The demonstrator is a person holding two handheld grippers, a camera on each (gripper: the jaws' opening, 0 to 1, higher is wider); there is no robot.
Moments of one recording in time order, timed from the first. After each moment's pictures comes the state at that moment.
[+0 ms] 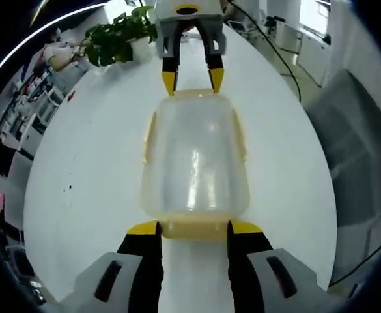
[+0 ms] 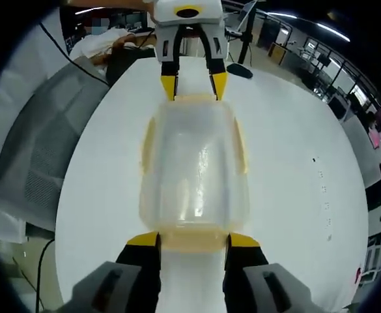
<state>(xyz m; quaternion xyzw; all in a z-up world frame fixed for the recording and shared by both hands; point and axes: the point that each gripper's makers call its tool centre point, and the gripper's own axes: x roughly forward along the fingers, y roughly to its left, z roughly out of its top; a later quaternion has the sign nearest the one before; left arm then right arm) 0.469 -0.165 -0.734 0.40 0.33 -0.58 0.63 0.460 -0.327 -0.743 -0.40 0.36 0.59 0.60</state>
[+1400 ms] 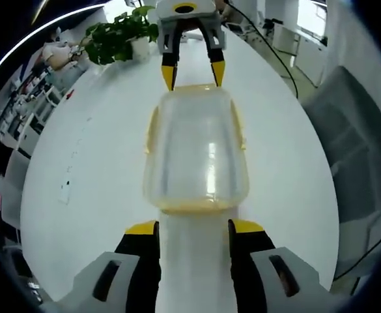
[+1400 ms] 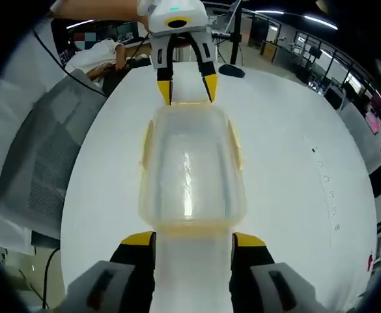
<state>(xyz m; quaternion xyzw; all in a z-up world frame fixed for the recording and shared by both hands) 0.473 -0.151 -0.737 0.39 0.32 -0.58 0.63 0.459 -0.336 -0.743 -0.36 0.38 0.59 0.62</state>
